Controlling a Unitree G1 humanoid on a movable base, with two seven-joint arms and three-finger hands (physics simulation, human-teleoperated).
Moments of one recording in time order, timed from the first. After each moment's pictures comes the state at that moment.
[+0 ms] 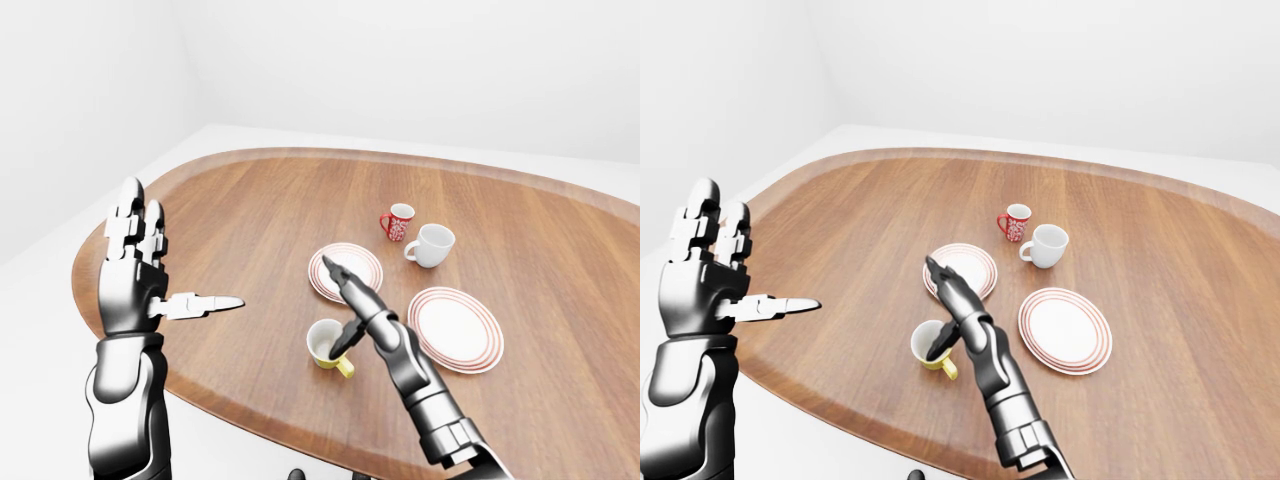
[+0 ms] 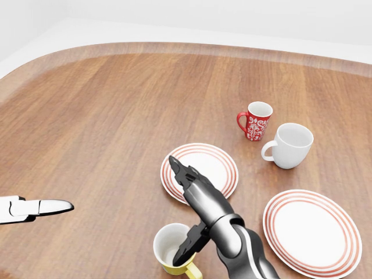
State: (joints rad) left arm -0.04 0.14 0.32 -0.47 -0.09 0.09 -0.14; right arm -0.31 0.04 0.16 0.39 -0.73 -0.02 0.20
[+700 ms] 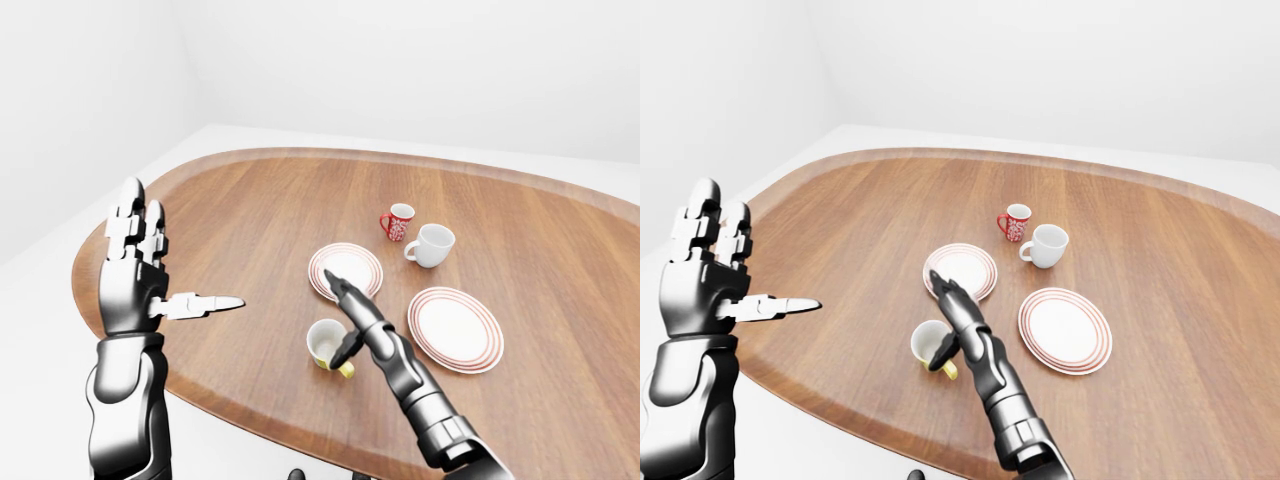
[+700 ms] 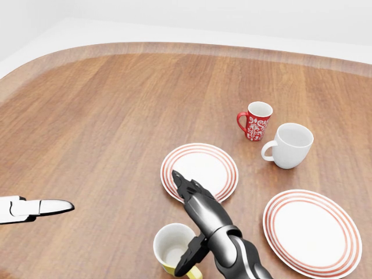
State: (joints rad) left arm -0.04 0.14 0.32 -0.47 -0.09 0.09 -0.14; right arm -0.33 0.04 0.16 0.59 -0.75 -0.09 0.10
